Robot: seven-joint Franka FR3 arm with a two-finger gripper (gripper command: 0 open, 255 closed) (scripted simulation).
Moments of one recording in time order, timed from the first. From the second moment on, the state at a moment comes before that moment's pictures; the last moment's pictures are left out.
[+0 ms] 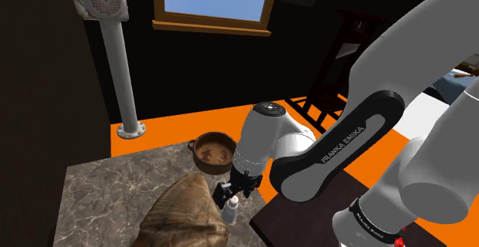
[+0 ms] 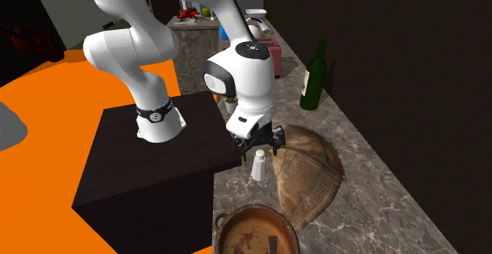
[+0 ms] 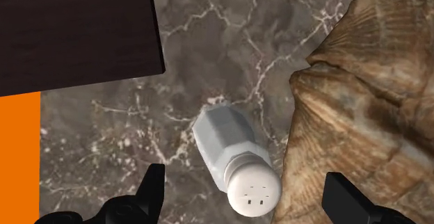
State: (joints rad) arm 0.11 0.06 0.62 -2.69 0.16 2.79 0.78
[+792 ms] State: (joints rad) arm 0.11 0.06 0.62 -2.69 0.15 2.79 0.78
